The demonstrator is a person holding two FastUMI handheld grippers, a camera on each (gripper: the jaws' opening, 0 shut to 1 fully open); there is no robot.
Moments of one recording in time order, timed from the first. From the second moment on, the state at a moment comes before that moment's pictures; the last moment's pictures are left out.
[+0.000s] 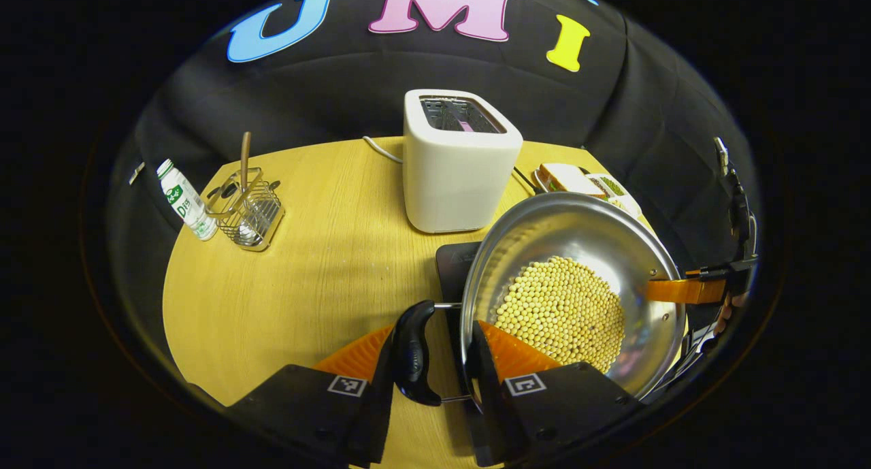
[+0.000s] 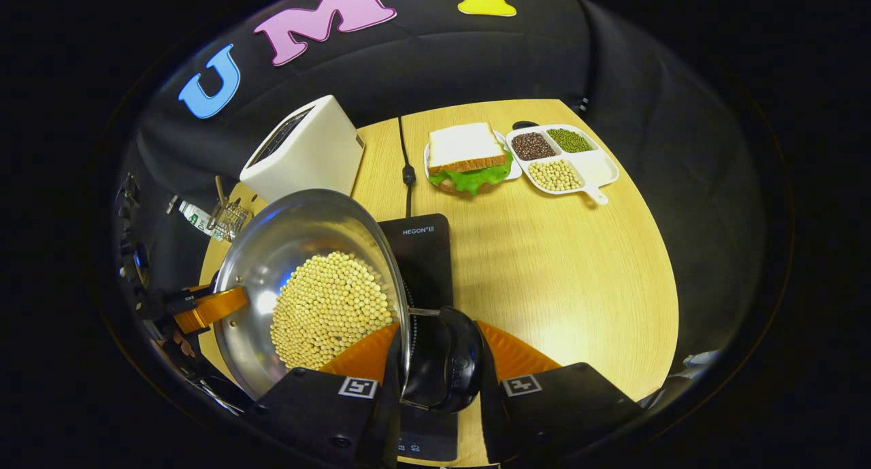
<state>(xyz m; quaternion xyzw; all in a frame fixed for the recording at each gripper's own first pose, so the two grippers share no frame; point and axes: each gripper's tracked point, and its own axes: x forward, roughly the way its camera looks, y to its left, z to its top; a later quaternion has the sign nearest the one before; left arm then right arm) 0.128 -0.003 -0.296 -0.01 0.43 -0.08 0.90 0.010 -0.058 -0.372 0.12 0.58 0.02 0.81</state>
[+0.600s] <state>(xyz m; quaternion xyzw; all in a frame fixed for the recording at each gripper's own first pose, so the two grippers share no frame) 0.127 0.006 -0.297 -0.01 0.42 -0.05 0.91 0.008 -0.071 -0.363 0.08 0.56 0.01 0.83</state>
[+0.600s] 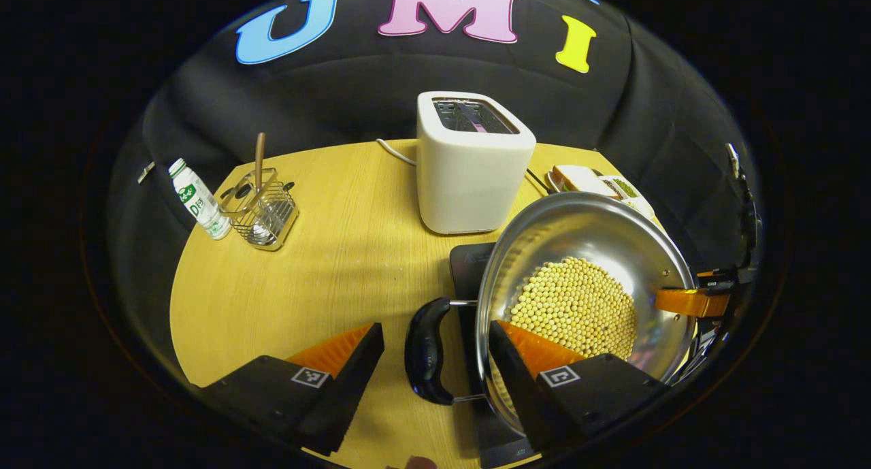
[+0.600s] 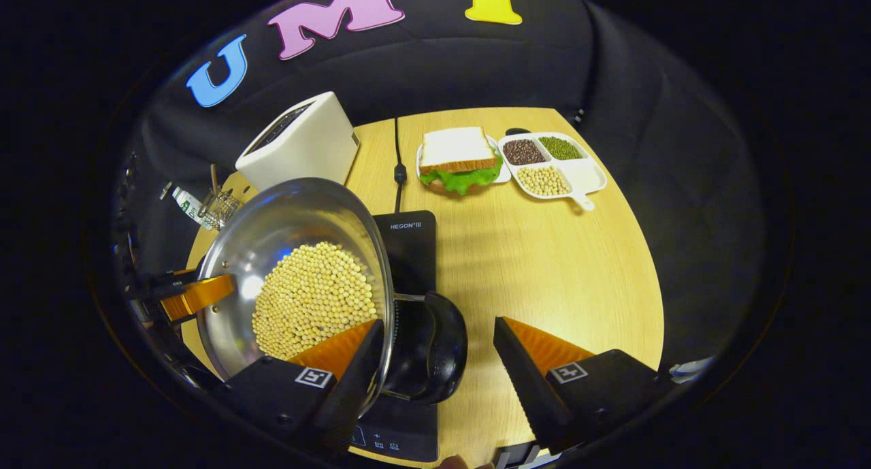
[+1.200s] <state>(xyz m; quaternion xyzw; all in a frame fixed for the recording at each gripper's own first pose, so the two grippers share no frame) 0.098 0.010 -0.208 -0.03 0.31 -0.04 0.95 0.040 -0.088 -0.222 0.04 0.37 -0.02 0.93</state>
